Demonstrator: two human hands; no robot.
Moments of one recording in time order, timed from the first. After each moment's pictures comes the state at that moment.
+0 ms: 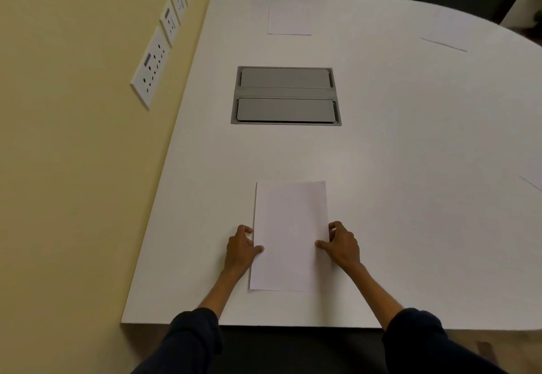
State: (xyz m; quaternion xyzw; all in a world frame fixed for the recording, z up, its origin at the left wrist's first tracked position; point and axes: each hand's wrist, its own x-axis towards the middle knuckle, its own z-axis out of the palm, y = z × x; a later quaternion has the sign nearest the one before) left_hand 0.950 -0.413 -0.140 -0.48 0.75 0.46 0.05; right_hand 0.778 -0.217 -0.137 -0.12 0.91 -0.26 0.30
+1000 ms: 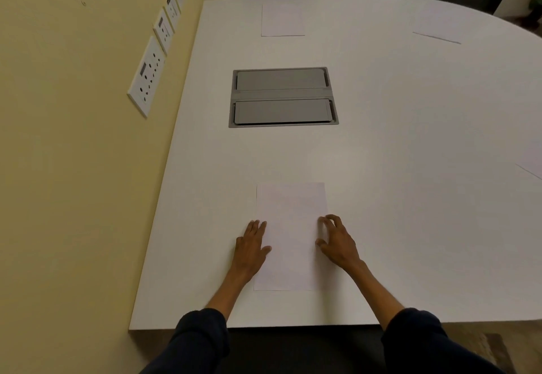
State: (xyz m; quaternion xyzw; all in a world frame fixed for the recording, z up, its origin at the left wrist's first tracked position) left_hand 0.946 -0.409 -0.149 -0.29 0.90 0.30 0.12; right_hand 0.780 -0.220 -0.147 -0.26 0.91 -0.19 0.28
